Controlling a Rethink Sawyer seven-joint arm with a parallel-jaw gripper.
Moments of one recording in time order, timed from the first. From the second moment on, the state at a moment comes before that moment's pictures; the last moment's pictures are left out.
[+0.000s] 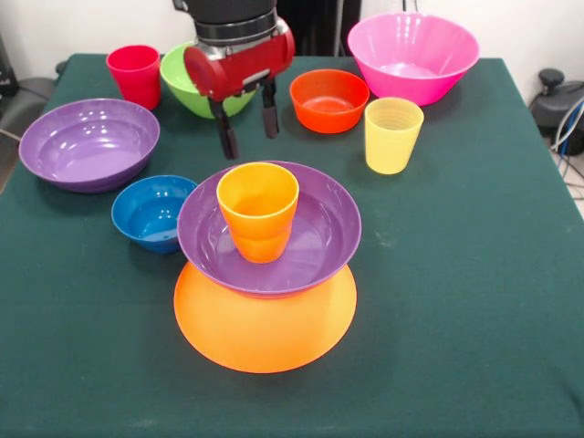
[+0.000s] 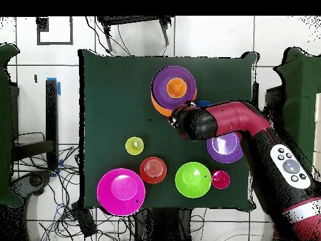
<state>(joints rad) -0.88 -0.61 0.82 1.68 -0.74 0.70 1.21</state>
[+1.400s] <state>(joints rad) -0.87 -0.52 0.81 1.53 -0.84 0.70 1.19</state>
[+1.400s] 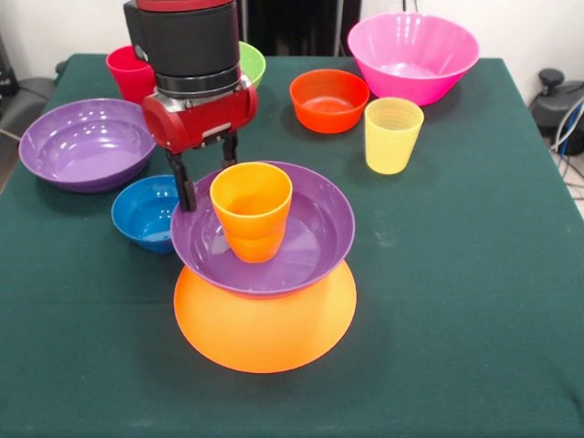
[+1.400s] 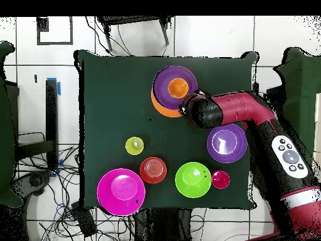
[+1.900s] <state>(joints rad) -0.88 -0.56 0.81 1.54 -0.79 0.76 1.19</state>
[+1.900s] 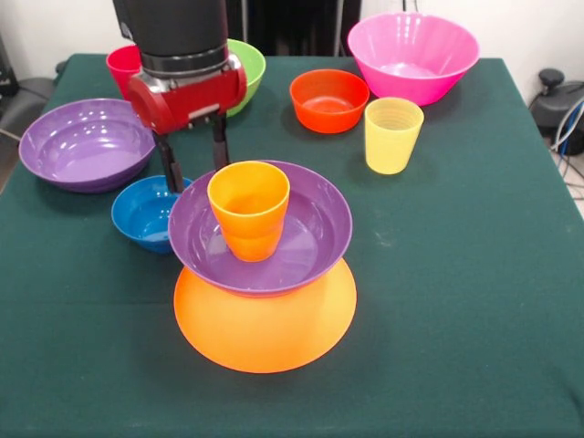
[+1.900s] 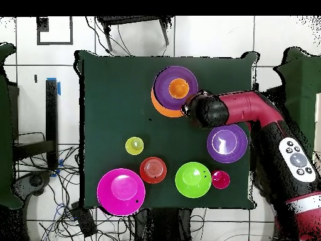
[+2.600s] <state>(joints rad) -0.92 -0.60 0.81 1.57 -0.75 0.80 1.19</state>
